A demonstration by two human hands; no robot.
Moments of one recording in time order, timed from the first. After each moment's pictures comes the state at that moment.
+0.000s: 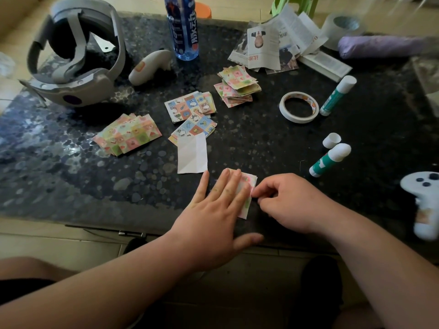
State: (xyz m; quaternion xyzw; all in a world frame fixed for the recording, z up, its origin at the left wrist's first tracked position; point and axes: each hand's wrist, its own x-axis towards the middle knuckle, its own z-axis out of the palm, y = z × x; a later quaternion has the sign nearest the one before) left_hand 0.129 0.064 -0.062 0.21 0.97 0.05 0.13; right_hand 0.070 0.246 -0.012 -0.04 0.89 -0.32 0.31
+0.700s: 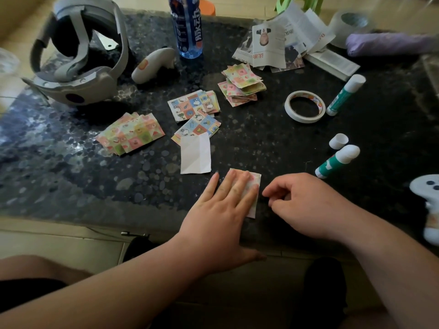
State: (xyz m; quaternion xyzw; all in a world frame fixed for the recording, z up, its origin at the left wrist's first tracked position) left_hand 0.129 0.070 -0.065 0.22 0.97 0.05 0.10; right_hand 0.069 0.254 0.001 -0.04 0.90 -0.28 0.32
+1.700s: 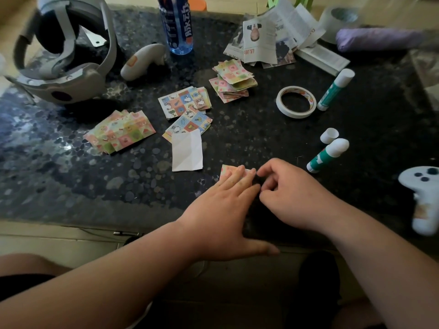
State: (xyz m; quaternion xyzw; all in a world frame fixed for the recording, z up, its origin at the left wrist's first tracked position) left_hand 0.112 0.081 -0.044 0.25 0.94 0.19 0.15; right_hand 0.068 0.249 -0.005 -0.02 0.91 -0.31 0.28
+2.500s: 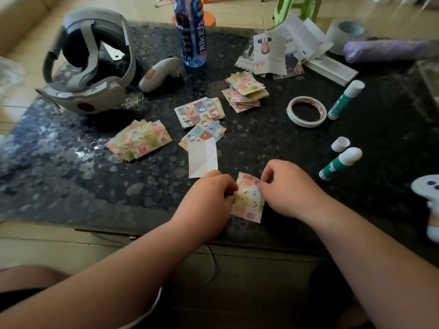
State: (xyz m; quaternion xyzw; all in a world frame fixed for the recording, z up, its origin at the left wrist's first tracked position) left_hand 0.100 0.045 -0.038 -0.01 0.94 0.32 0.10; right_hand 0.048 0.210 -0.015 0.01 0.94 -0.22 0.24
